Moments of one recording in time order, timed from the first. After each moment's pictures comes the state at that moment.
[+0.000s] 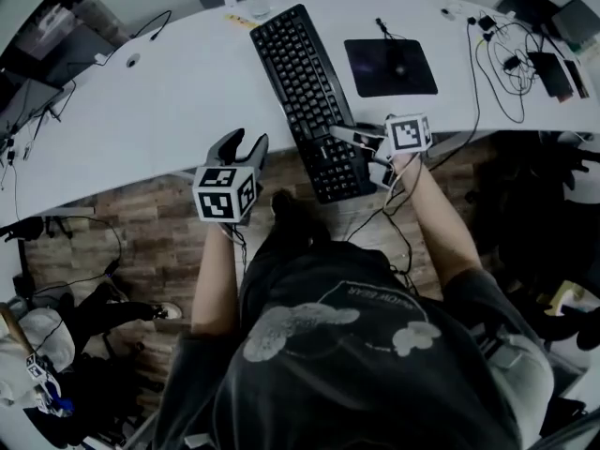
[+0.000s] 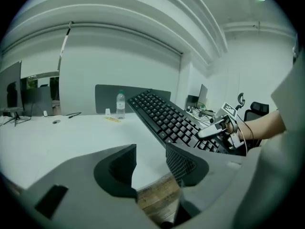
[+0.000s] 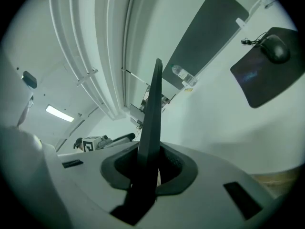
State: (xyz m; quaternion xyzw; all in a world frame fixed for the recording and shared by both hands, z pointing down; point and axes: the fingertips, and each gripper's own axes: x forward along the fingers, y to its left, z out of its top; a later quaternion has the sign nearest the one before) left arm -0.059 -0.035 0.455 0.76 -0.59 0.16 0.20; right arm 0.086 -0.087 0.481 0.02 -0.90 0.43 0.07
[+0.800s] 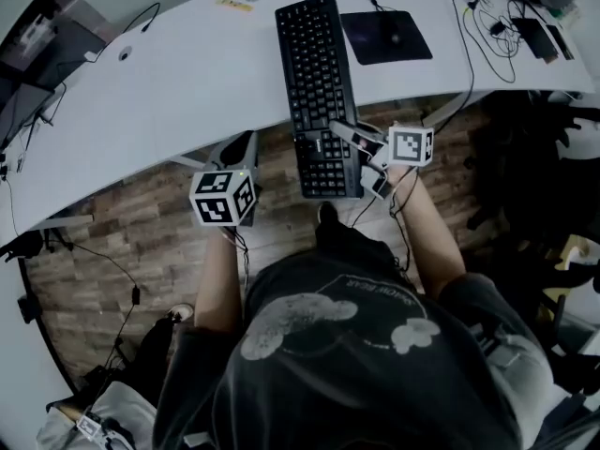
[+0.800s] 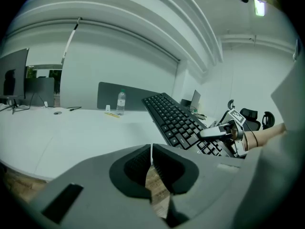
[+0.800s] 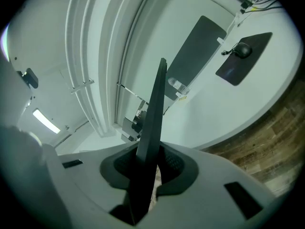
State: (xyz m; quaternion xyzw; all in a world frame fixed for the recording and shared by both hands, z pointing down) left arm -0.086 0.026 0.458 0.79 -0.56 0.12 0.21; right arm 0.071 -0.014 0.464 0.14 -0.89 0.44 -0.02
